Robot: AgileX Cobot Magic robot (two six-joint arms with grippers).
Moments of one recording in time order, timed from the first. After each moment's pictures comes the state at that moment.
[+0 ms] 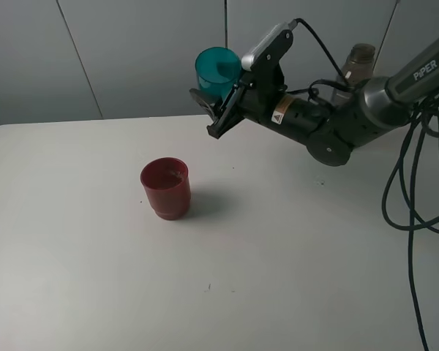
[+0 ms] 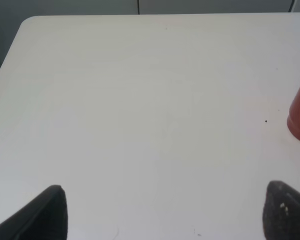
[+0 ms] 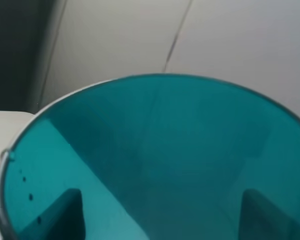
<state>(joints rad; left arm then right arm) 0.03 -0.01 -0.51 -0.01 1.09 -0.01 0.43 2.11 -0.97 -0.45 -1.11 -0.04</state>
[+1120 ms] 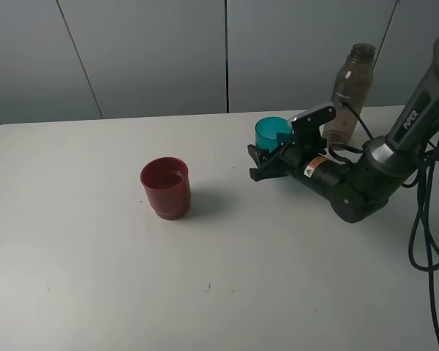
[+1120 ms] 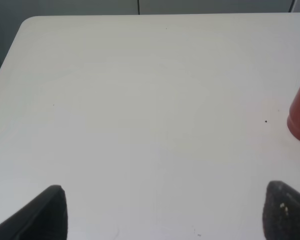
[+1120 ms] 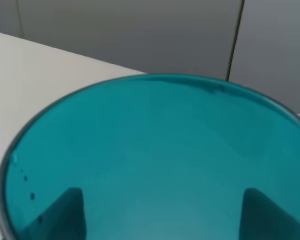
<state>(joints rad) 0.03 -0.01 -0.51 -0.01 1.09 -0.01 0.36 2.31 -0.79 -0.15 -1.15 0.00</state>
